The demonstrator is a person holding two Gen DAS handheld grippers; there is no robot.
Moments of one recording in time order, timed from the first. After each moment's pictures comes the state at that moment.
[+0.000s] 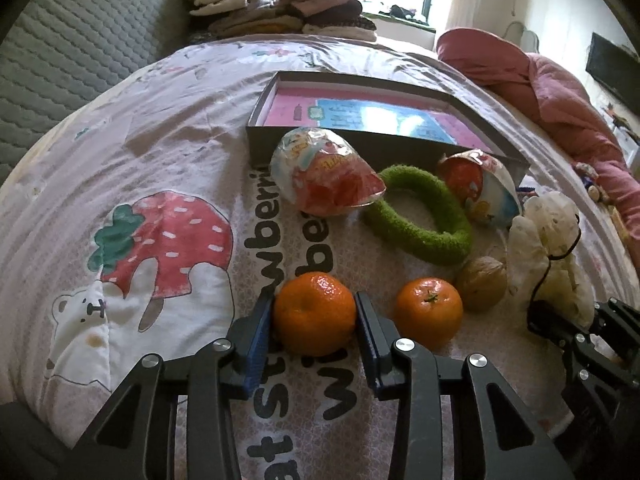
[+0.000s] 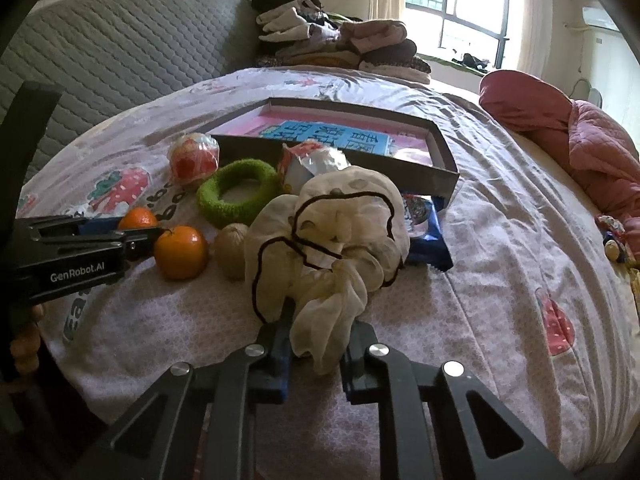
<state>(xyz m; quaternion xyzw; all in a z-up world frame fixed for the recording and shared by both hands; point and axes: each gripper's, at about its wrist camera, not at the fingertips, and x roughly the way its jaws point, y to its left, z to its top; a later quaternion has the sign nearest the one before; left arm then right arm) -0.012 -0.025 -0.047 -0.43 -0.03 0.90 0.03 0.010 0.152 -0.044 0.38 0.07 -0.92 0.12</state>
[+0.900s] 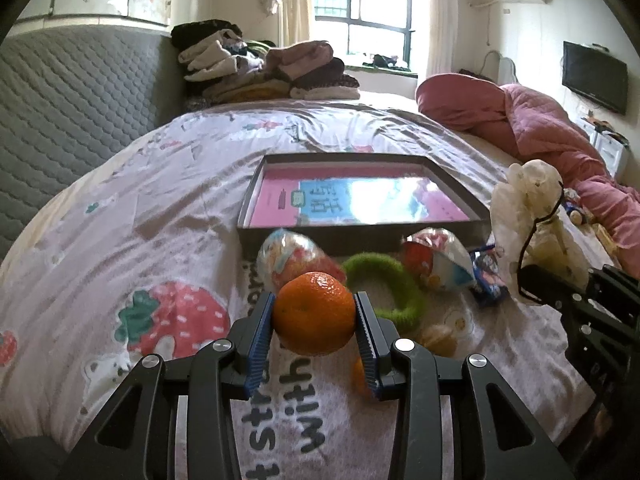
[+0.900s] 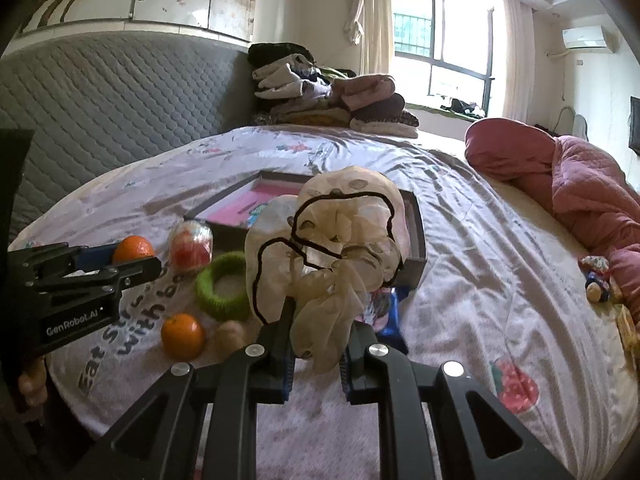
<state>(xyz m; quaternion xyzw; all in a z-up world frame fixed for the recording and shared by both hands) -0.005 -0.009 0.004 -0.33 0.00 0.94 0.04 0.001 0.165 0.006 0.28 0.06 -0.95 0.12</state>
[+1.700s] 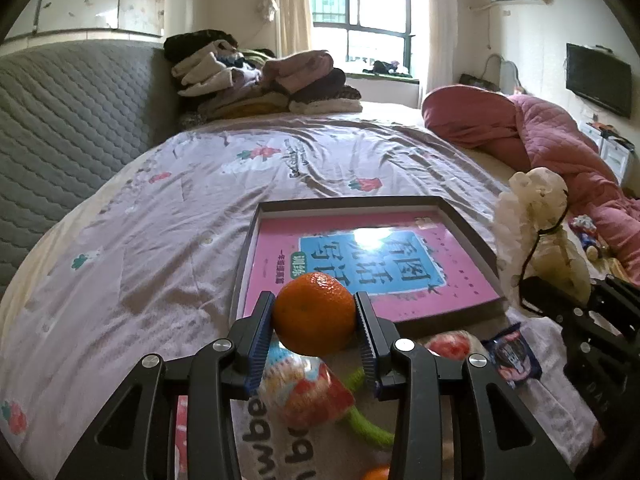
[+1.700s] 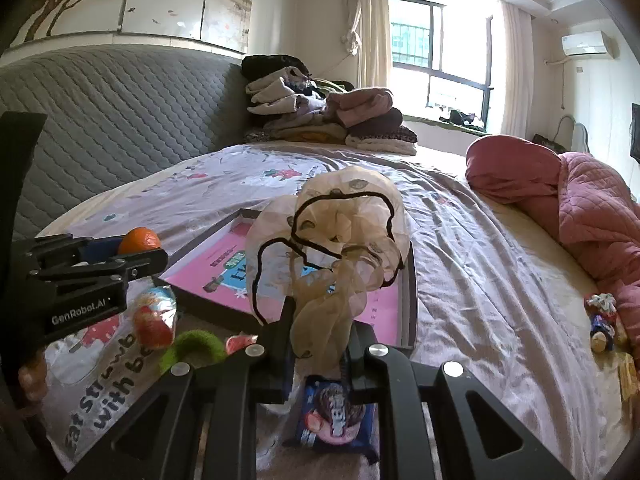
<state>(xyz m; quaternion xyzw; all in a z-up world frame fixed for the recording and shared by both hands) -0.092 -0.004 0.037 -0.32 0.01 0.95 0.04 -0.071 0.171 0.031 0.27 0.06 -0.96 0.11</state>
